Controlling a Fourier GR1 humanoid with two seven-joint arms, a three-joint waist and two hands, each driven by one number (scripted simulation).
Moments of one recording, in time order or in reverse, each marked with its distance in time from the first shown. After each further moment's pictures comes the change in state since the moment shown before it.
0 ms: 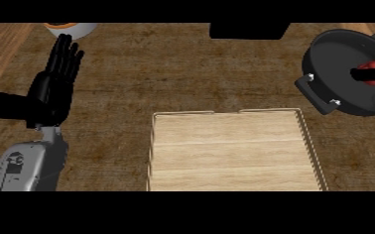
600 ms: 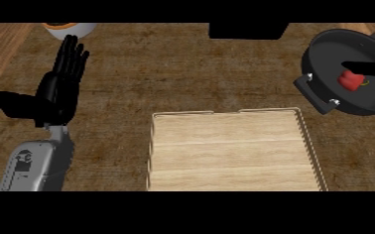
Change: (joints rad) left arm -0.009 -0.025 -0.007 0.028 -0.016 0.008 -0.026; right arm -0.046 0.005 -0.125 0.065 -0.245 -0.063 -0.385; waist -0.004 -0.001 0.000
